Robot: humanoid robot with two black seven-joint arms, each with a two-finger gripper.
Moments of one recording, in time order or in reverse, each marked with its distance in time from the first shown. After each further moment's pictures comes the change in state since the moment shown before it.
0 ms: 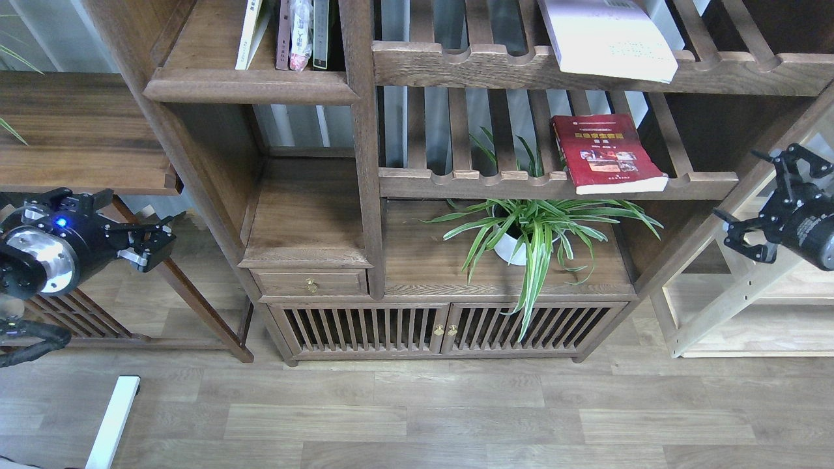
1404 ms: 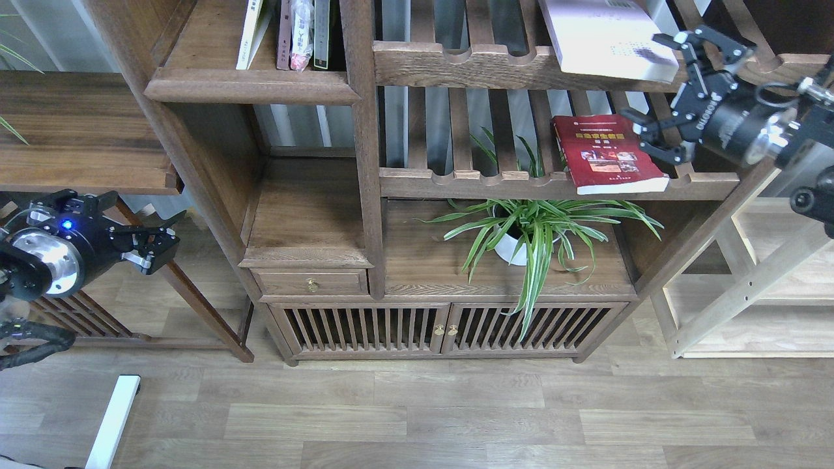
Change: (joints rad) left arm 0.002 -0.011 0.006 0.006 0.016 0.000 0.002; right arm 0.338 0.153 0.021 0.099 -0.169 0.000 0.000
